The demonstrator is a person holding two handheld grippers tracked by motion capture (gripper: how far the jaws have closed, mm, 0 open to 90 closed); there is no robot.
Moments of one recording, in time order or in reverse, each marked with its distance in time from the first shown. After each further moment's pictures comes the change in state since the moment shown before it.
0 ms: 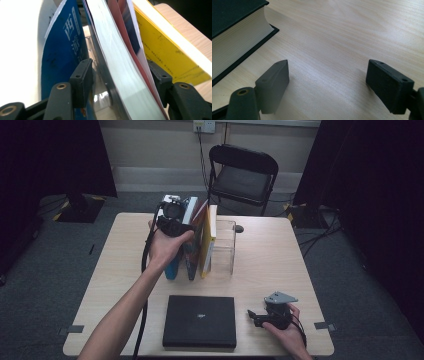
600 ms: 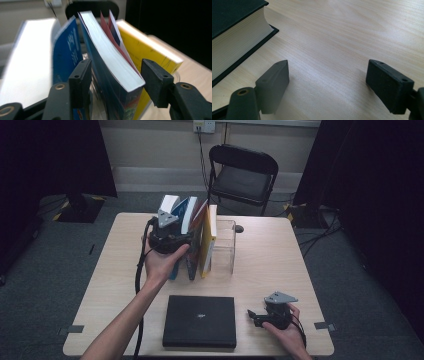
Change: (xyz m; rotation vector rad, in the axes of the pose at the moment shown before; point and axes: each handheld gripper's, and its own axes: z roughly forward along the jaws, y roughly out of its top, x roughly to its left) left arm -0.008 -0.049 -0.026 -0.323 -0.006 0.034; right arm 0.000 0.000 0.000 0.000 -0.002 0.004
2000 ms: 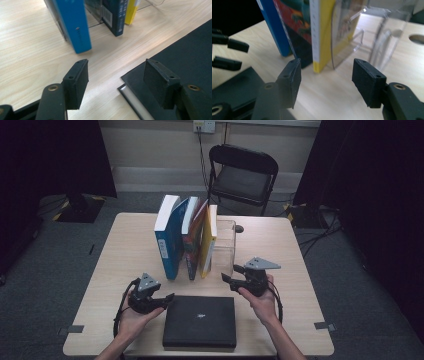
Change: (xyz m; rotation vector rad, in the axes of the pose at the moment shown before) left arm 0.029 -0.174 -0.037 0.271 -0.158 0.028; right arm 0.032 0.122 0.013 -0.261 0.162 0.016
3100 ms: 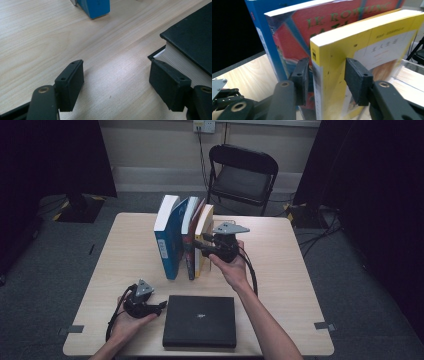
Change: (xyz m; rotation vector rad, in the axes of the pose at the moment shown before) left arm 0.021 -0.033 0.018 0.104 0.045 0.058; right arm 0.030 0.101 0.062 -0.081 0.056 -0.083
